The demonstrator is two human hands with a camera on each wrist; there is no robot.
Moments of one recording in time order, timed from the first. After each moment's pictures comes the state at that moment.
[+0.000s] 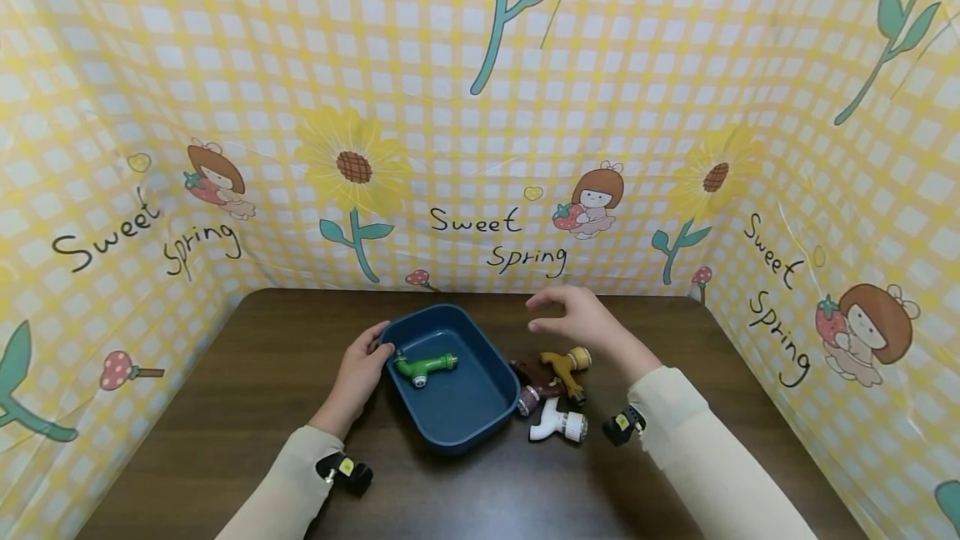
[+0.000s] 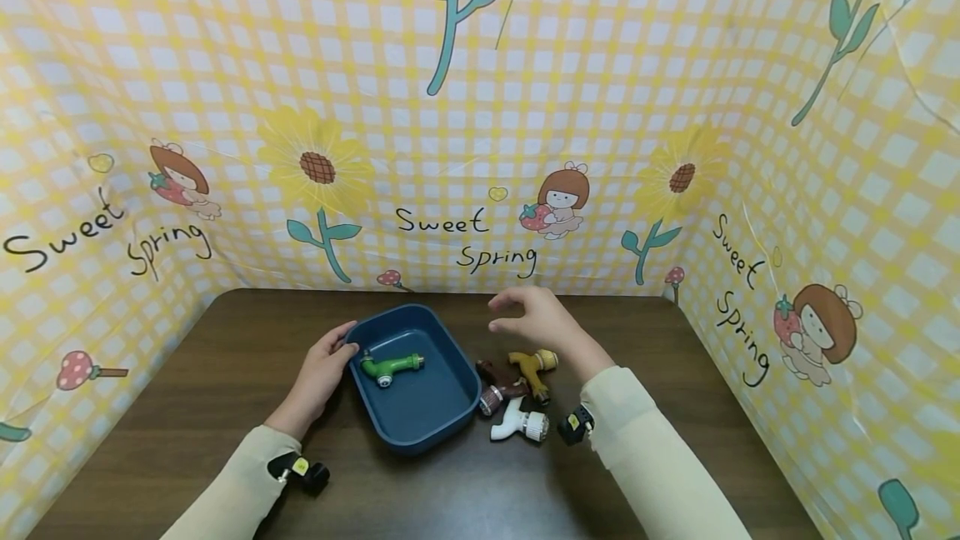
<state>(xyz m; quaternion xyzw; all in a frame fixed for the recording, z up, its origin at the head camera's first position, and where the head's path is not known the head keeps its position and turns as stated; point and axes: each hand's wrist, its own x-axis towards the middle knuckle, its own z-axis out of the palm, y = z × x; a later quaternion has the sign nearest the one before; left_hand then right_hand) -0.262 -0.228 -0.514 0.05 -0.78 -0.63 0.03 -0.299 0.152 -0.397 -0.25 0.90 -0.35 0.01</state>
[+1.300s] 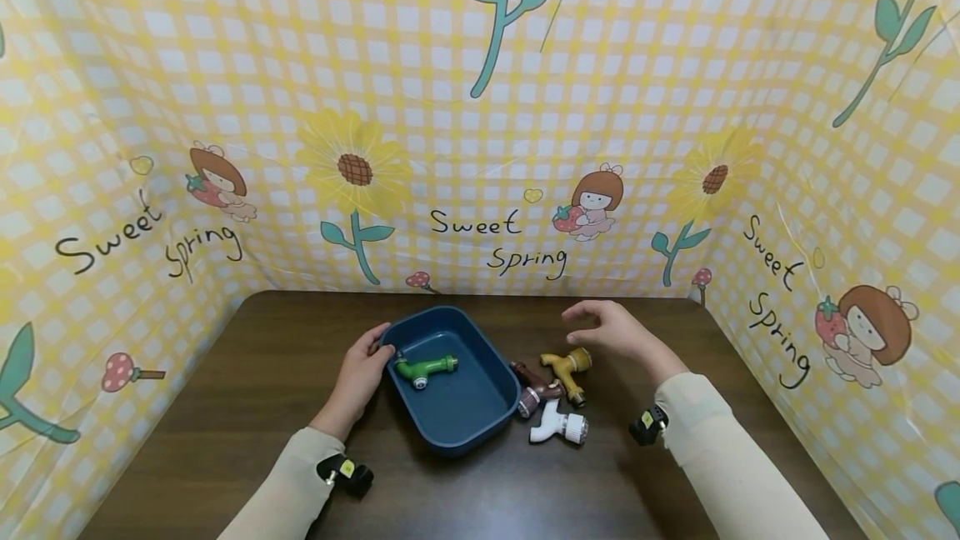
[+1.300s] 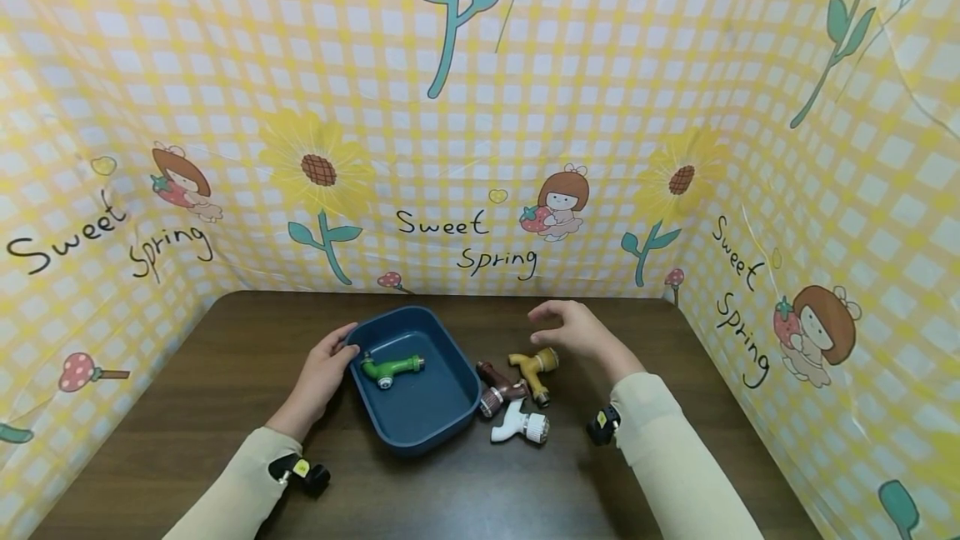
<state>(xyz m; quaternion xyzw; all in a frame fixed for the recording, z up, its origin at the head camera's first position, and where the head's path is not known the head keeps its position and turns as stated) -0.262 -0.229 -0.514 0.05 -0.77 -0.63 0.03 -0.319 0.216 -0.434 -0.21 0.91 -0.36 0.06</state>
